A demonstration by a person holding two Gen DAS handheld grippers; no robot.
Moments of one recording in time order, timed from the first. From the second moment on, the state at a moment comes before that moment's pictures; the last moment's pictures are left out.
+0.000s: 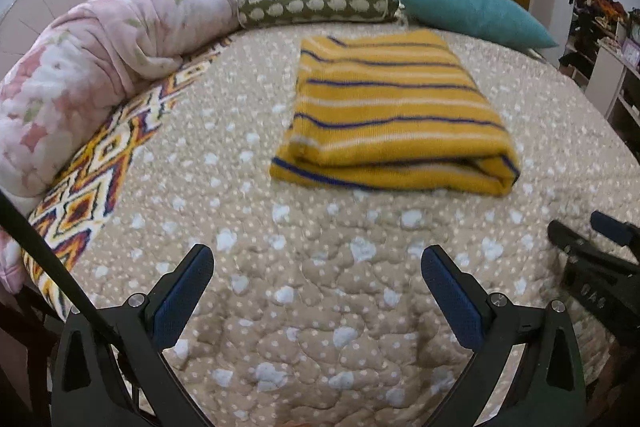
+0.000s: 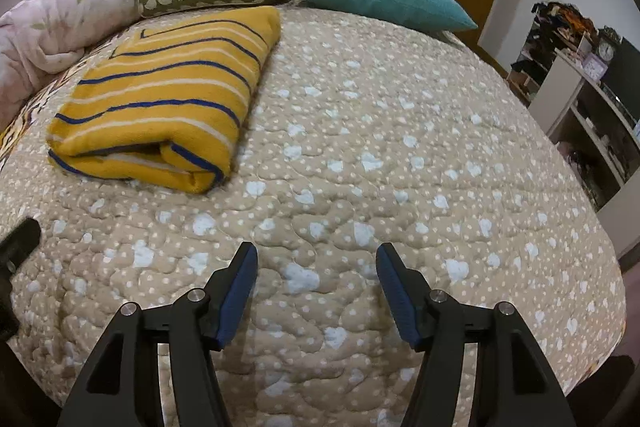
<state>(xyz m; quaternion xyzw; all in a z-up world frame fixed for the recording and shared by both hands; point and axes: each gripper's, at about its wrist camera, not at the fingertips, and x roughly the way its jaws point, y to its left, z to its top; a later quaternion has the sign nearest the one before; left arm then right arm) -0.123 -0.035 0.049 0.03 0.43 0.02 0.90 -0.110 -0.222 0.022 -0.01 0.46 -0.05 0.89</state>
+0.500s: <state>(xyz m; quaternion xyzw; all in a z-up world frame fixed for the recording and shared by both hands) -0.117 -0.038 0.016 0.02 0.47 0.02 0.88 -0.112 -0.225 0.019 -0.01 0.46 -0.05 0.89</state>
